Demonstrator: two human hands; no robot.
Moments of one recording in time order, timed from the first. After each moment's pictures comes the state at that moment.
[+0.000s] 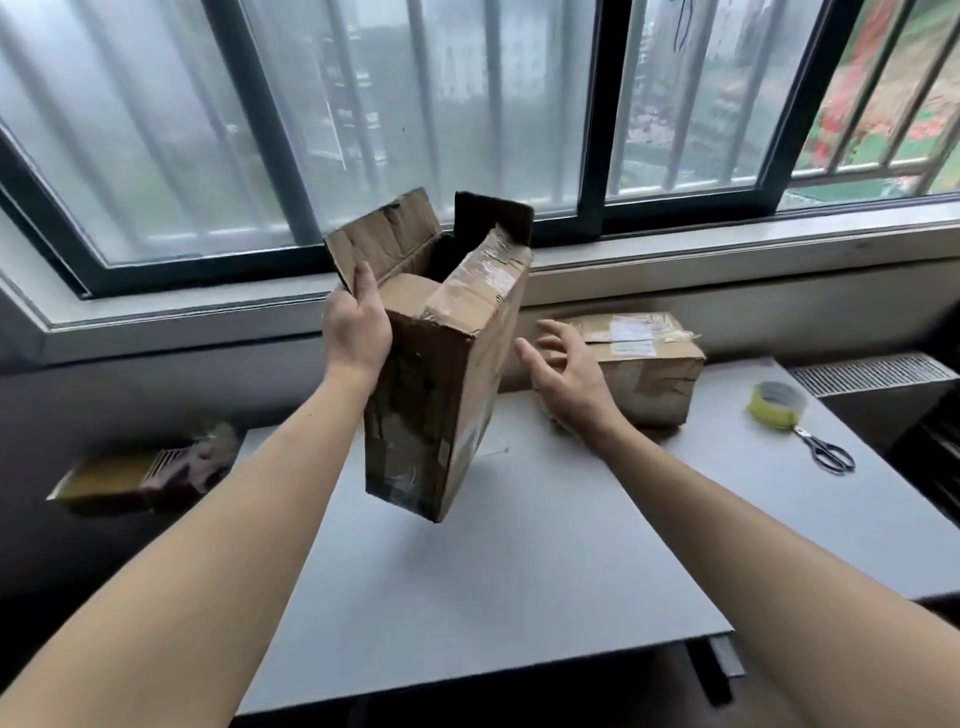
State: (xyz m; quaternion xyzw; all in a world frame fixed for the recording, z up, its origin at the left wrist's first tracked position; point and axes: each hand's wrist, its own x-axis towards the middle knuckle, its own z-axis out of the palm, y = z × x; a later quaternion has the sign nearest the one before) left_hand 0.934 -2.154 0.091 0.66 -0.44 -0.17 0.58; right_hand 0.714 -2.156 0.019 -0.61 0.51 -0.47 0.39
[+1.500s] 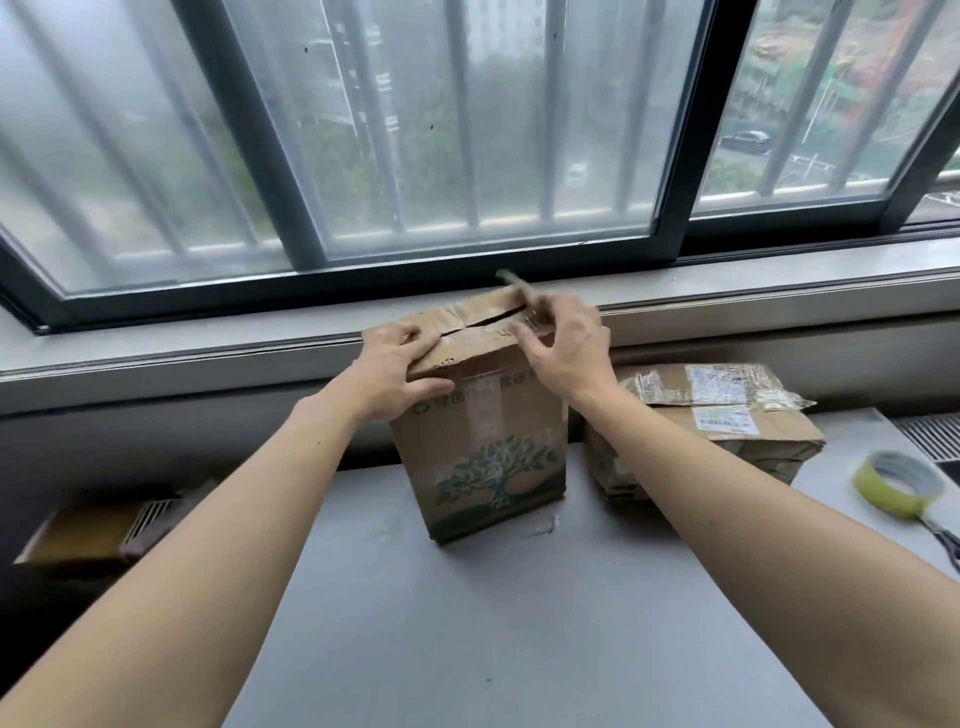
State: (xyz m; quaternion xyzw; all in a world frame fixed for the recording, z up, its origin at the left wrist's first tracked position) left_hand 1.040 -2.341 0.036 0.66 -0.74 -0.12 0.06; right_hand 0.800 -2.371 0.024 -0.71 0.57 -0.38 0.15
